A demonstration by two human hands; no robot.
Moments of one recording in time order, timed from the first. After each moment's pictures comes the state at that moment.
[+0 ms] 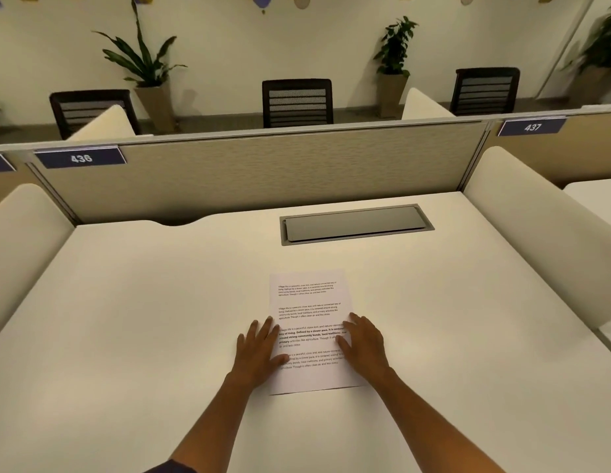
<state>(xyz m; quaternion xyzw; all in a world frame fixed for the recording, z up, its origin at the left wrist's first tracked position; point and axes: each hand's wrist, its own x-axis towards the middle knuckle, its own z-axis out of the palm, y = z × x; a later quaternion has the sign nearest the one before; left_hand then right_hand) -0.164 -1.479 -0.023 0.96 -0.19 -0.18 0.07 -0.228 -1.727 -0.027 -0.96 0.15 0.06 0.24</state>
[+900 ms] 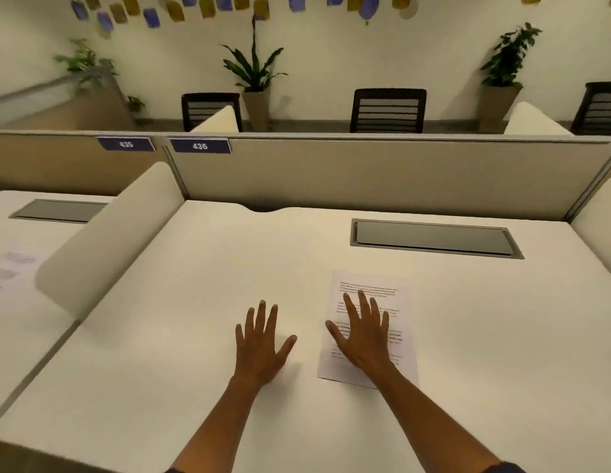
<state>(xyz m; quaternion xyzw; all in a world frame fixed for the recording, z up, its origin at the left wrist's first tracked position) -0.226 -1.404 0.012 0.99 0.00 -0.03 0.14 -0.202 -1.636 0.002 -0.98 0.02 0.00 0.21</state>
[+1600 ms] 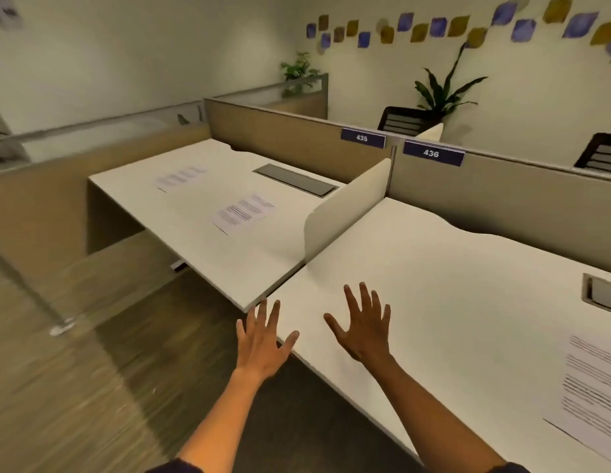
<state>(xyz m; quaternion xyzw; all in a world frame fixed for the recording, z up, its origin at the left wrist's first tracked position) -0.445 -1.026 0.040 0.96 0.27 0.03 0.11 -0.309 -1.207 0.042 -0.95 -0.25 0.00 0.19</state>
